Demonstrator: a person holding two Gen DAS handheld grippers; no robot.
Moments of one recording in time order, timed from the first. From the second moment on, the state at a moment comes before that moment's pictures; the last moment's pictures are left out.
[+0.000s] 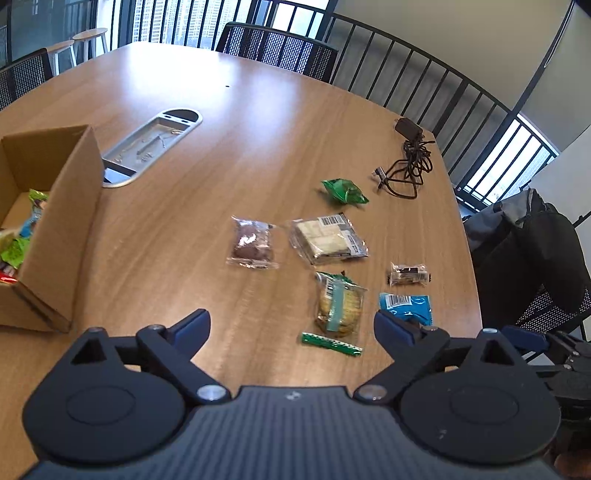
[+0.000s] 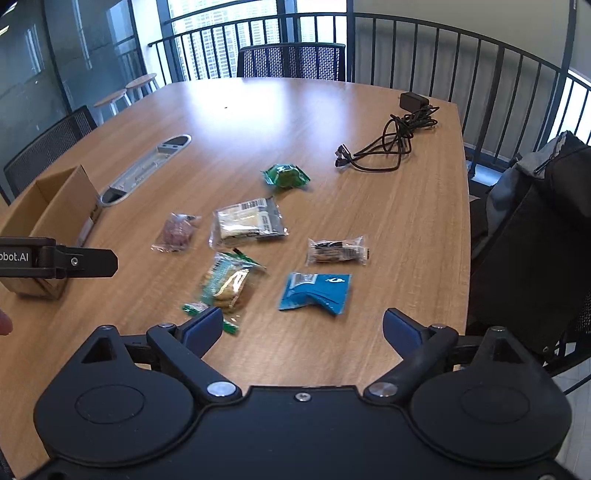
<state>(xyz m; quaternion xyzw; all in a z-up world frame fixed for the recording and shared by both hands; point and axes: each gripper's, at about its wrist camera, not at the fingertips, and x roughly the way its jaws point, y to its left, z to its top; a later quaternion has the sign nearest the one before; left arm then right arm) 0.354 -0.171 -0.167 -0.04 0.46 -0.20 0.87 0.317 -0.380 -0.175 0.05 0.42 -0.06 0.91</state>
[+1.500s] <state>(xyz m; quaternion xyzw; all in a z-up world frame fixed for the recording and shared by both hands) 0.391 -0.235 -0.235 -0.01 0.48 -0.19 0.86 0.396 -0.392 -0.244 -0.07 0.45 0.04 0.89</state>
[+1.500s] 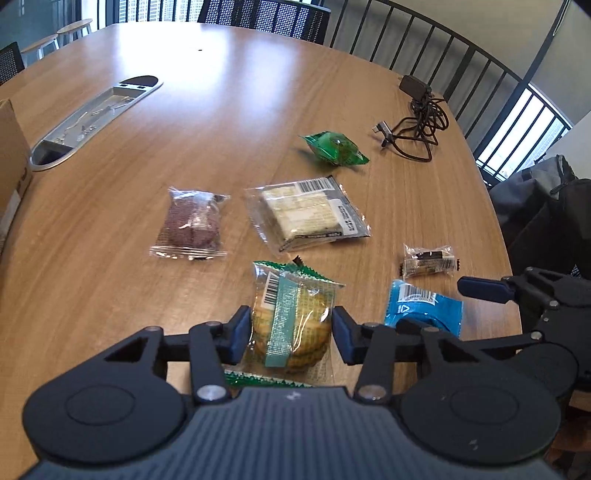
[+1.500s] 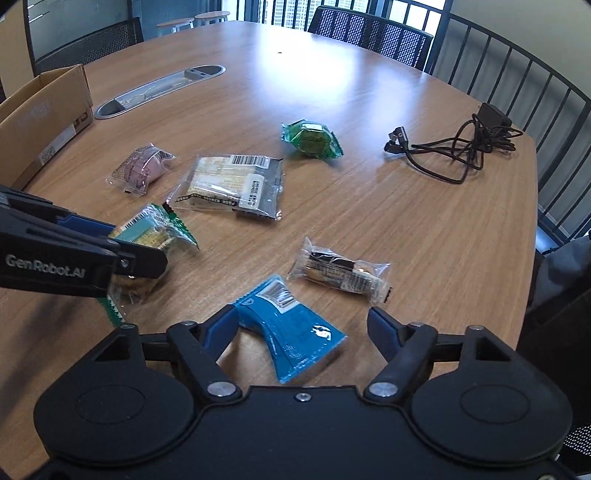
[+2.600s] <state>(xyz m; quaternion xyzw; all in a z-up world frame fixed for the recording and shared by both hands) 0.388 -0.100 -0.137 -0.01 0.44 -0.20 0.88 0.387 -0.277 -0.159 0.00 0.40 0.03 0.91</state>
